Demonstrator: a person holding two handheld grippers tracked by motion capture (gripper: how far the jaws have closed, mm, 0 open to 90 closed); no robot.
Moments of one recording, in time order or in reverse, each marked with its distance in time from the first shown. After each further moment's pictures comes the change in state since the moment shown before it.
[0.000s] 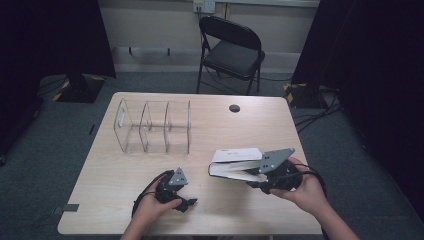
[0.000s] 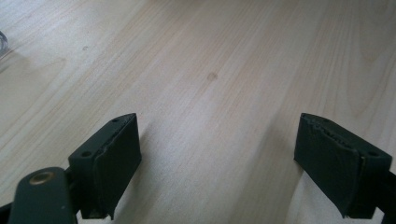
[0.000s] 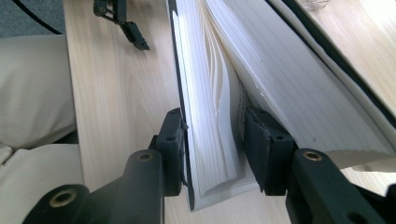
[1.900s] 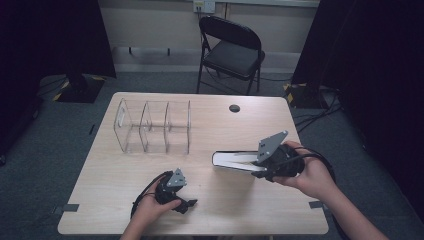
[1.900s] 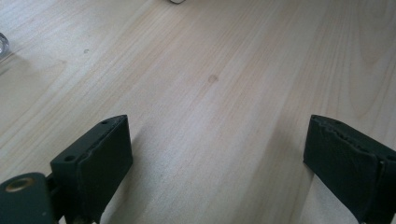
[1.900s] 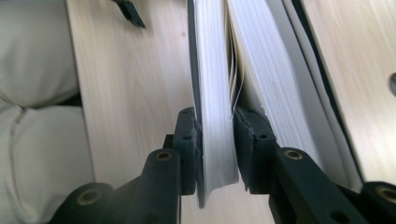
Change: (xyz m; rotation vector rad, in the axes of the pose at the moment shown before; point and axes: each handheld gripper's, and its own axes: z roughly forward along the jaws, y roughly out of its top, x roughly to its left) left arm 0.001 -0.006 0.002 -0.045 -0.002 -0.002; right arm -0.012 0.044 -0.028 0.201 0.002 -0.082
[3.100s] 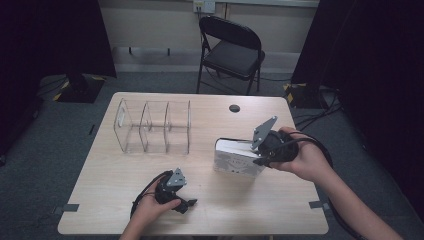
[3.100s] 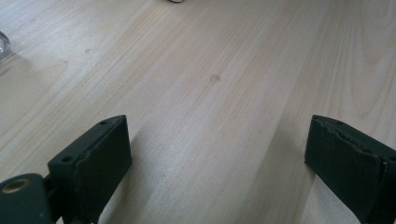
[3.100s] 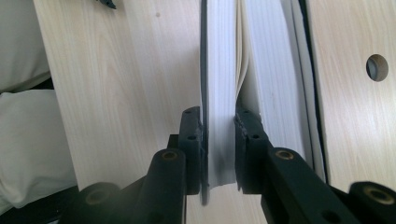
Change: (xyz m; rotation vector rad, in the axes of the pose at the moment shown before) left arm 0.001 0.000 0.000 0.009 0.003 0.007; right arm -0.026 0.017 -0.002 0.114 -0.017 0.005
